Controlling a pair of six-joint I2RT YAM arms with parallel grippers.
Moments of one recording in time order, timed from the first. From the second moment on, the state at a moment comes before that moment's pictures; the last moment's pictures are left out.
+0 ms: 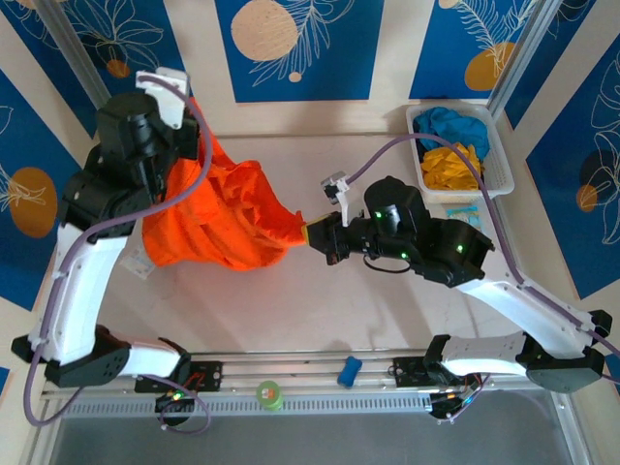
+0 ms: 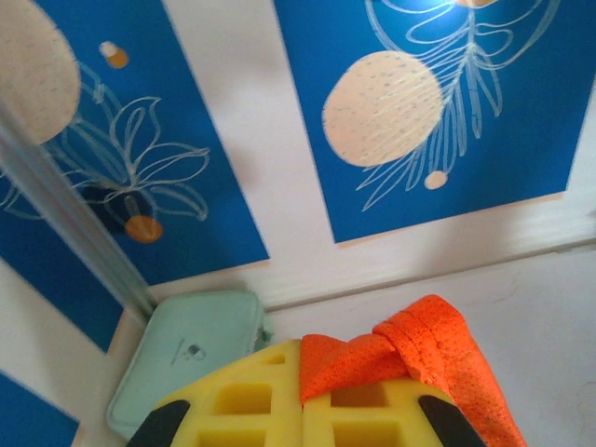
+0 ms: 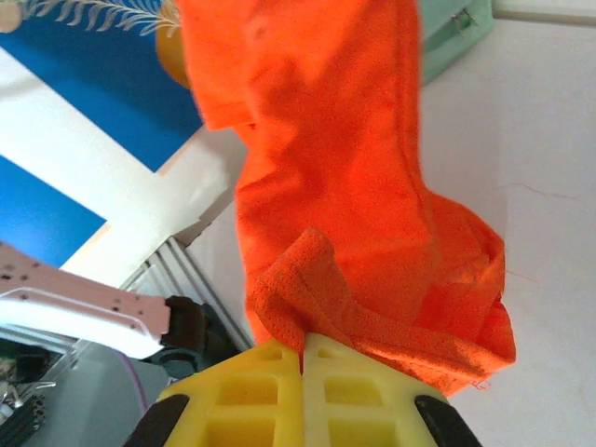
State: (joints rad) left arm -0.53 1.37 2.06 -0.92 -0.50 0.13; right arm 1.02 1.14 1.49 -0.77 -0.09 0.46
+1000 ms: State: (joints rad) left arm -0.71 2.50 2.34 -0.52 -0.21 0.05; right arm 0.38 1.06 0.82 -0.88 0.18 0.74
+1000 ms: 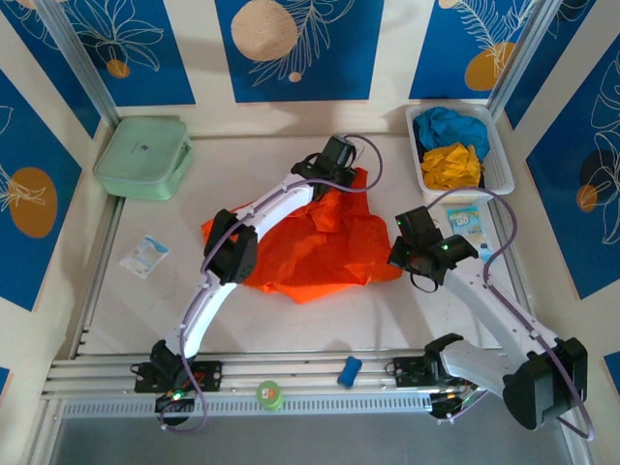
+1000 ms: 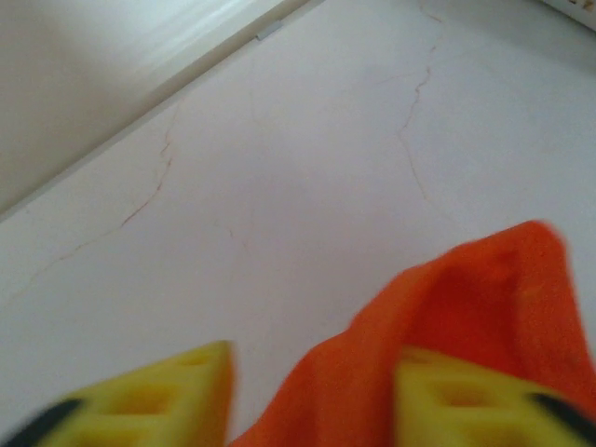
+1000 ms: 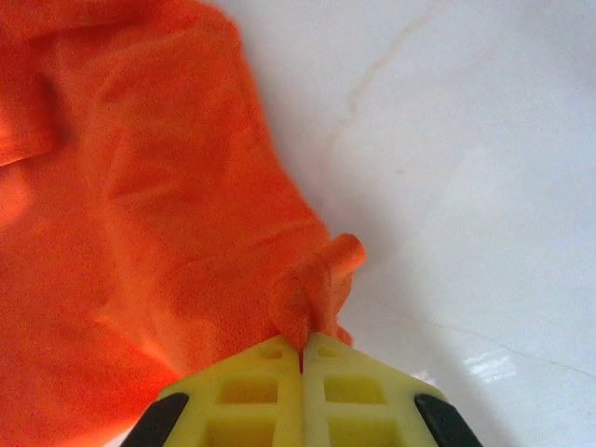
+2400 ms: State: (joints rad) left arm -0.72 1.19 0.67 -0.70 -0.06 -0.66; right arm 0.67 1.66 0.99 -0.75 -0.05 0.76
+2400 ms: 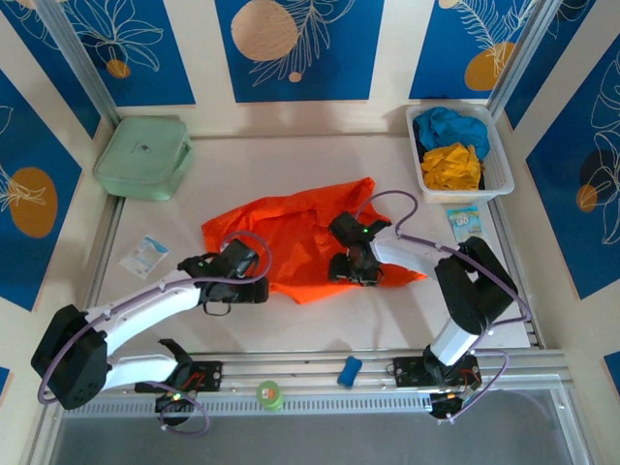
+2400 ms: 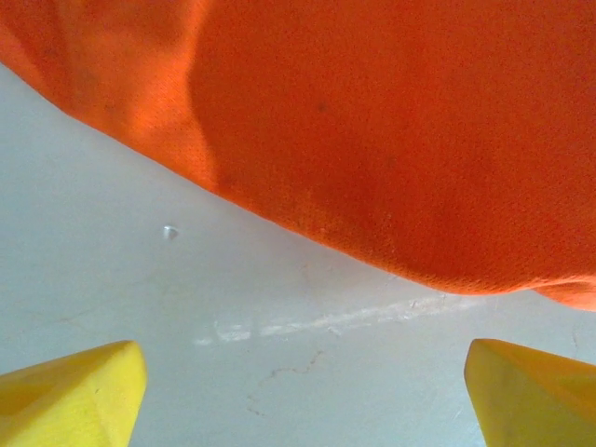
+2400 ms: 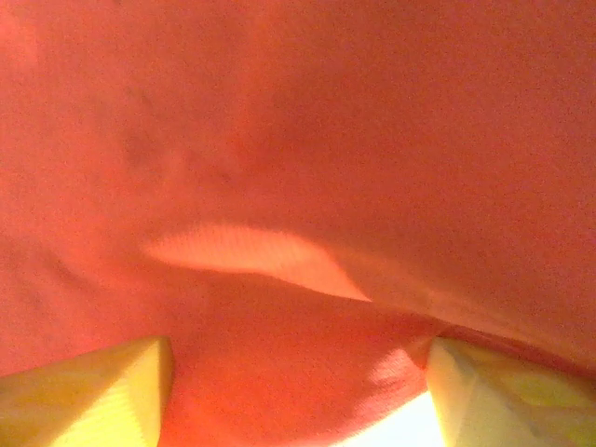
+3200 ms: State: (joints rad) left arm -0.73 1.31 0.94 -0.84 -0.24 -0.57; right arm 0.66 1.67 1.10 -0.79 -0.05 0.69
